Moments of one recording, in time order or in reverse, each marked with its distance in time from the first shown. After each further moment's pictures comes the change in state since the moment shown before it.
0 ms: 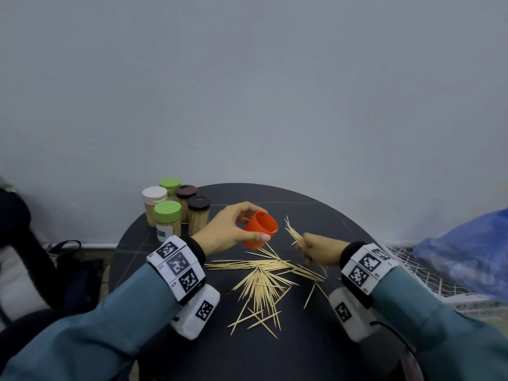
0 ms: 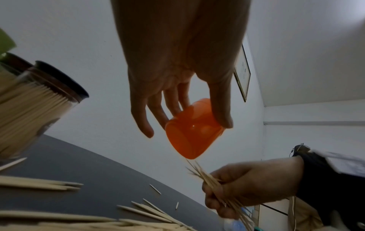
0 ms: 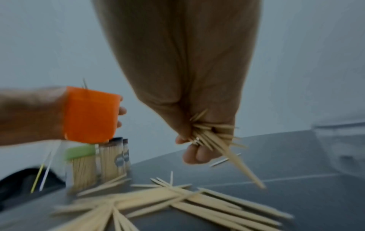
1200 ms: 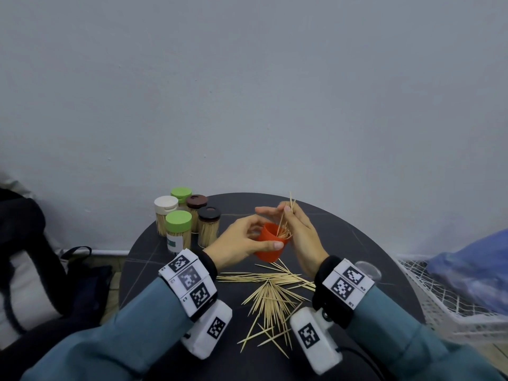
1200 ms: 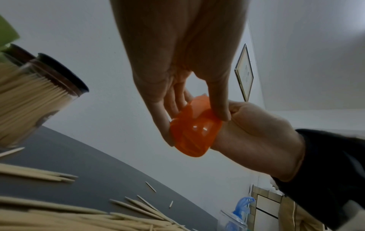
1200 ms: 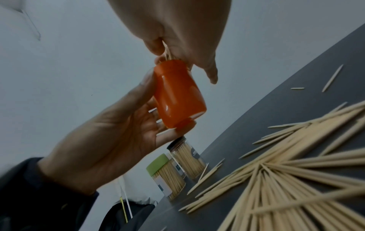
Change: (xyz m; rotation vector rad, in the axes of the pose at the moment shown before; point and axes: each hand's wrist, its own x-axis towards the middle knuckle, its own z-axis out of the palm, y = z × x) left_hand 0.000 0.003 0.004 -0.174 0.034 -0.018; right_hand 0.004 -0.068 0.024 1.136 0.346 -0.616
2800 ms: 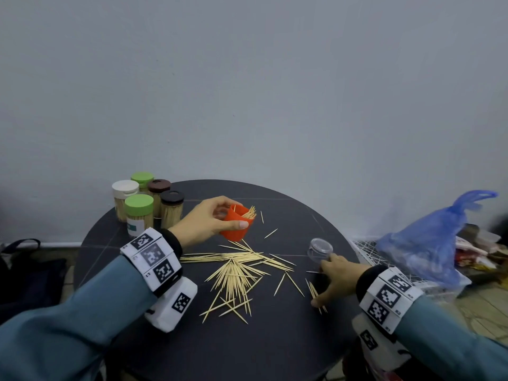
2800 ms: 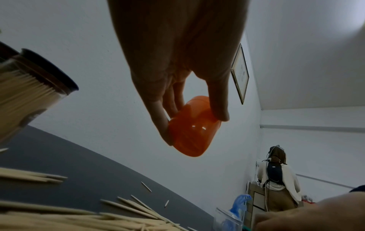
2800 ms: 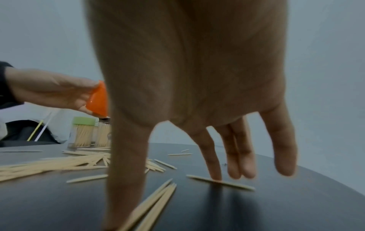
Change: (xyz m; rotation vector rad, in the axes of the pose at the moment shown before) left_hand -0.002 0.009 0.006 0.055 0.004 -0.050; right_hand -0.082 -0.022 -0.123 -1.725 -0.403 0.821
